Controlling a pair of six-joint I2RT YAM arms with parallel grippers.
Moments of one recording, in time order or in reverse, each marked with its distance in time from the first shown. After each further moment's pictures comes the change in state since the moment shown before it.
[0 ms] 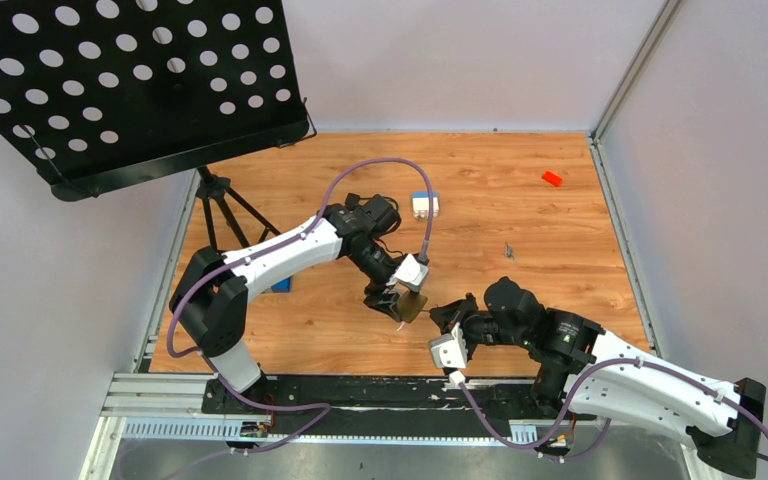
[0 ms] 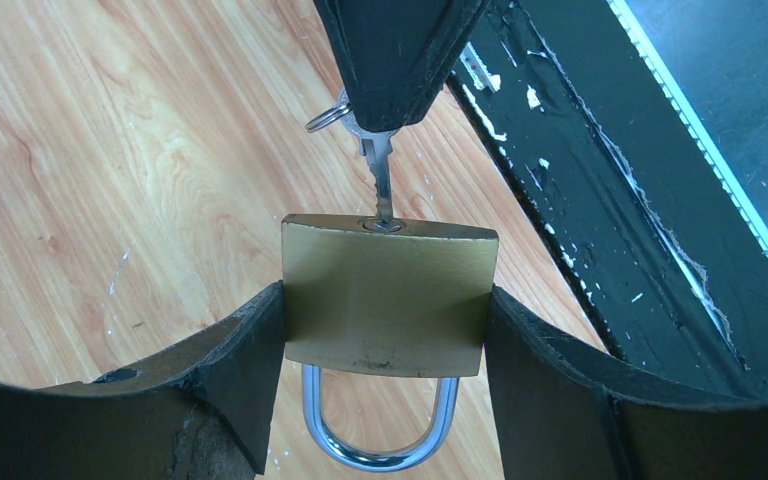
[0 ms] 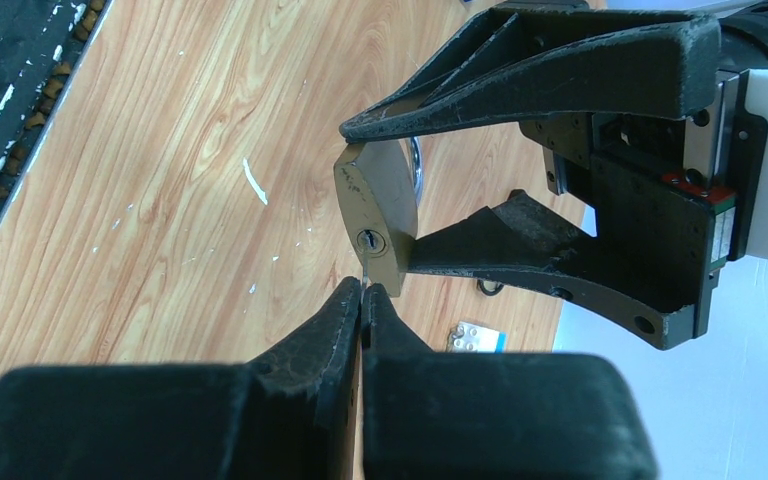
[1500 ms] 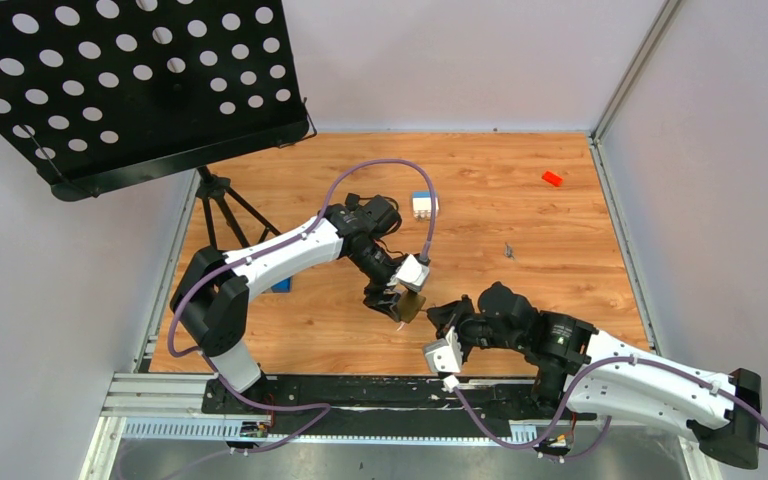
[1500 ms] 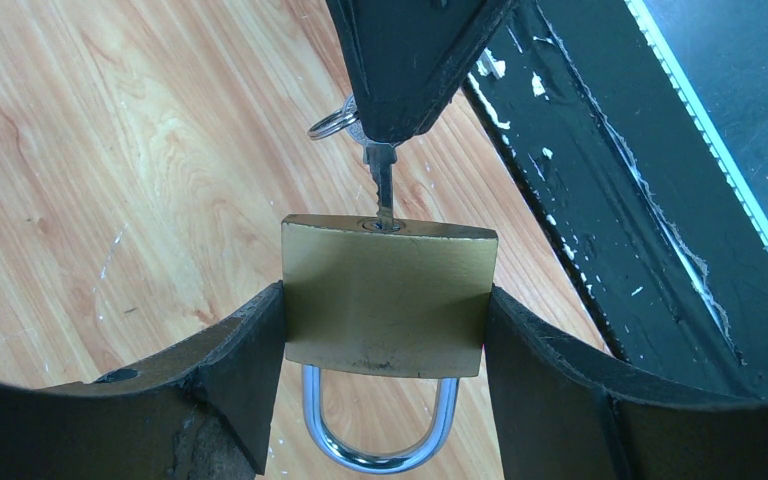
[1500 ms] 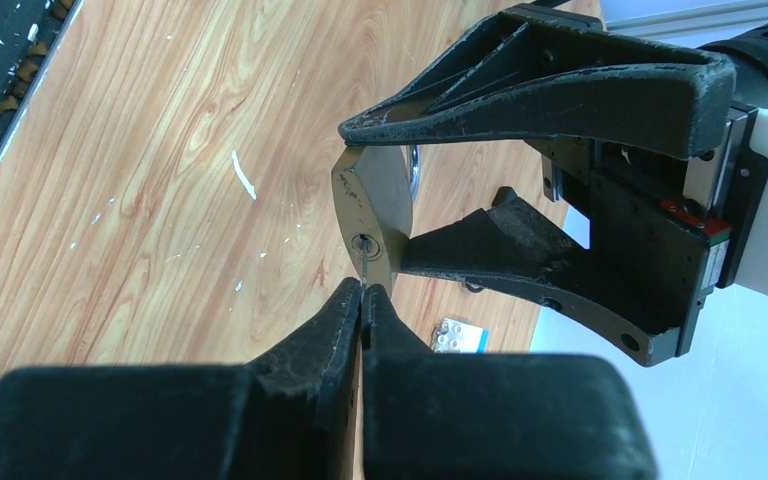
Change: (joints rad) left arm -0.005 0.004 0.001 -0.003 -0.026 -0.018; right arm 0.054 0.021 -0.020 0.039 0.079 -0.027
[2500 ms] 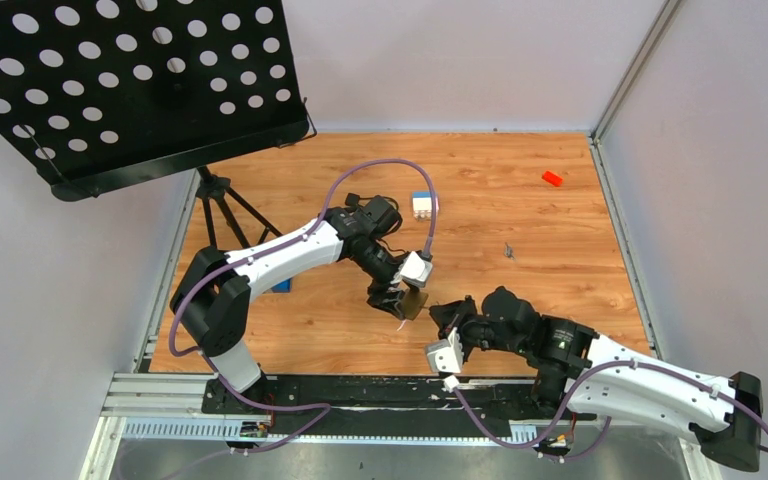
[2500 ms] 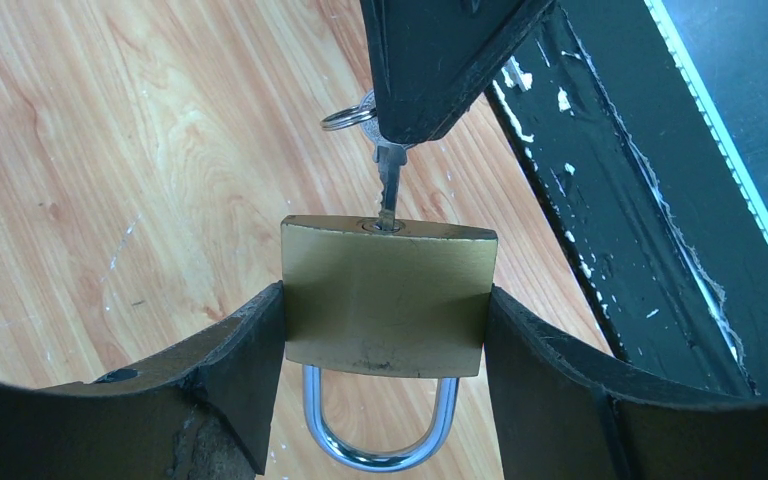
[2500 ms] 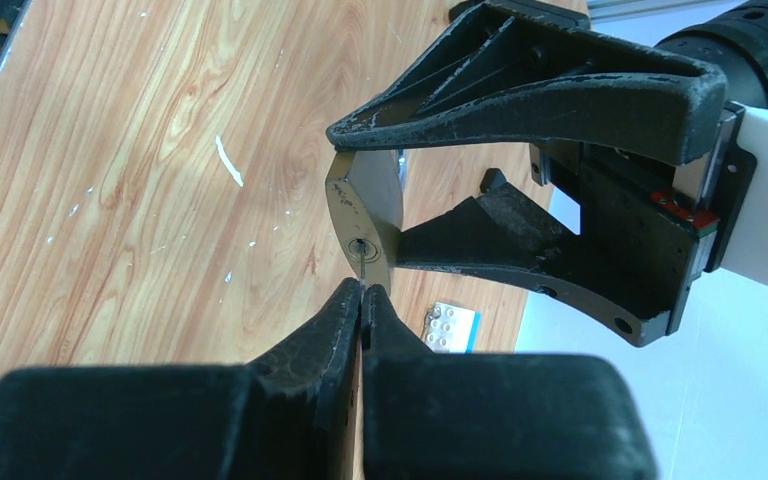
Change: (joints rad) left arm 0.000 0.000 -0.029 0.093 -0.012 -0.098; right arm 0.004 -0.030 -0.052 0.052 0.046 -0.002
